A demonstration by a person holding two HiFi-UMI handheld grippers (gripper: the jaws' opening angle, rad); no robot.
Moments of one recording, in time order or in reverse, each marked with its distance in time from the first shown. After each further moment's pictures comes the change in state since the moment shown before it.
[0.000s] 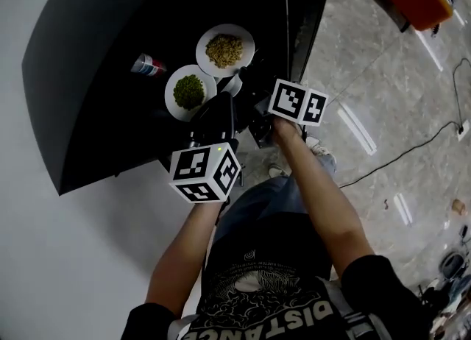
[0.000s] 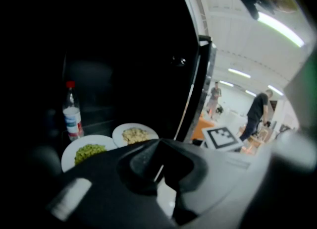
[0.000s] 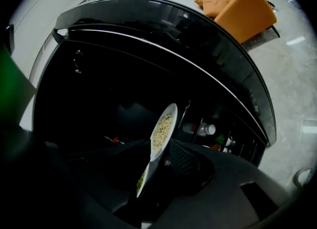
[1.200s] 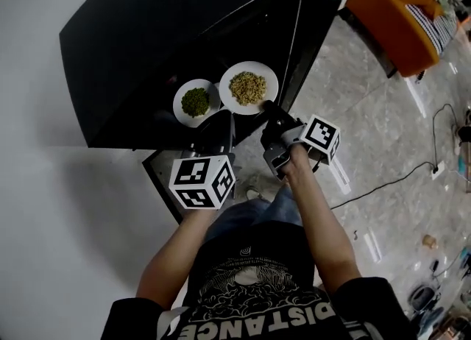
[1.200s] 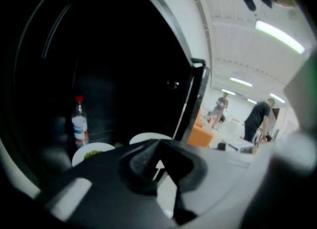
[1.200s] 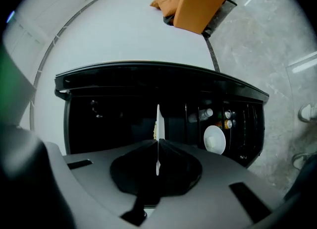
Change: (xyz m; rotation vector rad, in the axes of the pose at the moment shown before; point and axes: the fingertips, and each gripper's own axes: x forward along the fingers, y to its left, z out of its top) left arm -0.045 -0.019 0.034 -0.055 -0.080 0.019; right arm -0.086 0.034 0.019 0.417 -0.033 0.068
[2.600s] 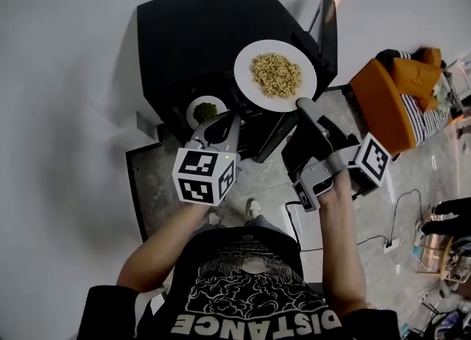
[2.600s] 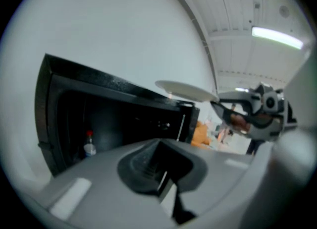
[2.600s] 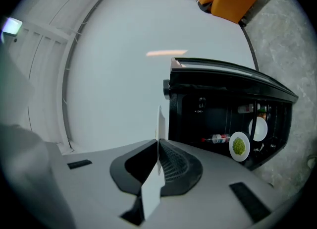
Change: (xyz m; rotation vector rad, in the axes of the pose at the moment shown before) left arm -0.054 -0.005 0.139 -0.005 -0.176 0.101; right arm -0.036 0.306 0.003 -0.073 0.170 0.244
